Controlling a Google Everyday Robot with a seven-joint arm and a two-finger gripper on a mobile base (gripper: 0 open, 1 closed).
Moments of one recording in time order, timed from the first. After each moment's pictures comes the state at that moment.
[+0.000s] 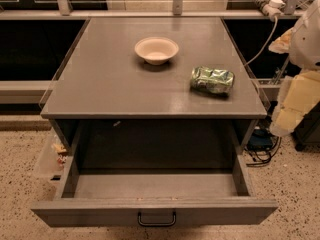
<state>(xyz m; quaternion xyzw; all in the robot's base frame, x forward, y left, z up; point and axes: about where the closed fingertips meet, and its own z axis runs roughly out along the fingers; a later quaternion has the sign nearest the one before) 0.438 -0.216 0.977 -0.60 0.78 -0.04 0.16</state>
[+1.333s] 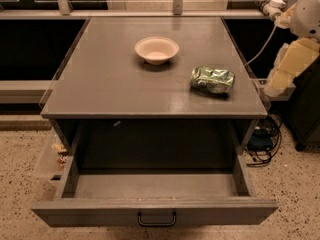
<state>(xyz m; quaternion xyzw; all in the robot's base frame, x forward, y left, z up) 0.516 -0.246 0.989 -0.57 0.80 -0.04 0.22</state>
